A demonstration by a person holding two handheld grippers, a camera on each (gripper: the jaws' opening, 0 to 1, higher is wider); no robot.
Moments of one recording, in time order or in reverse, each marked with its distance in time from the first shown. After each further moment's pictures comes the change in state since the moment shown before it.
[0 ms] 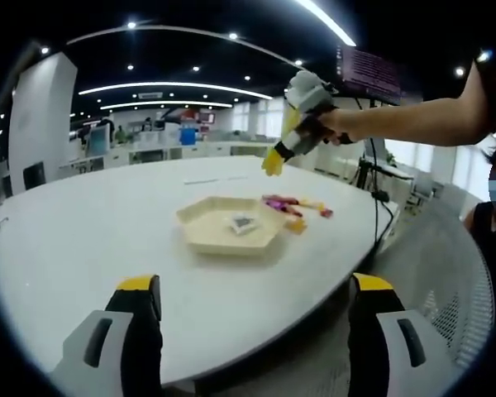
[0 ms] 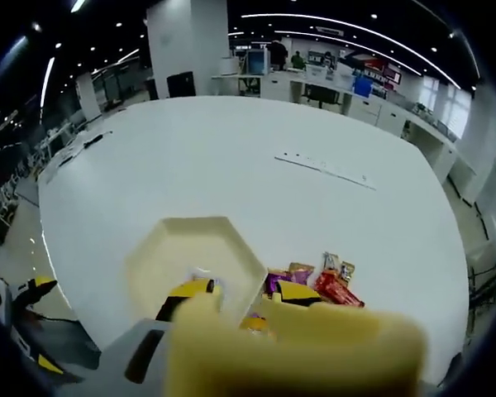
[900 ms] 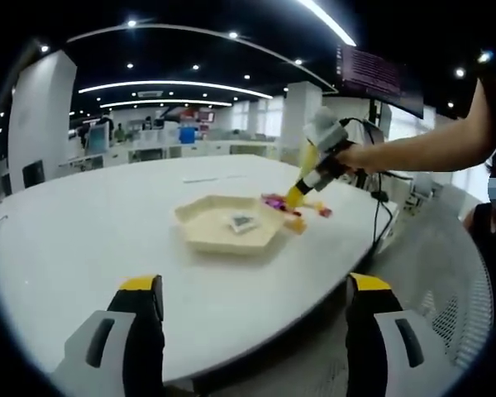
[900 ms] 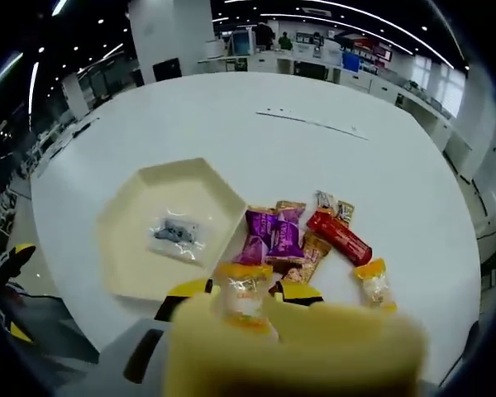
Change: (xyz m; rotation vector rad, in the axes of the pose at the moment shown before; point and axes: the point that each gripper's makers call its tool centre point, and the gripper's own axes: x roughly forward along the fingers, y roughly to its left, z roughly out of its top) left arm 0.000 -0.001 -0.001 -0.008 0.002 0.000; right arm 0.020 -0.012 -0.078 0.050 0.081 -0.010
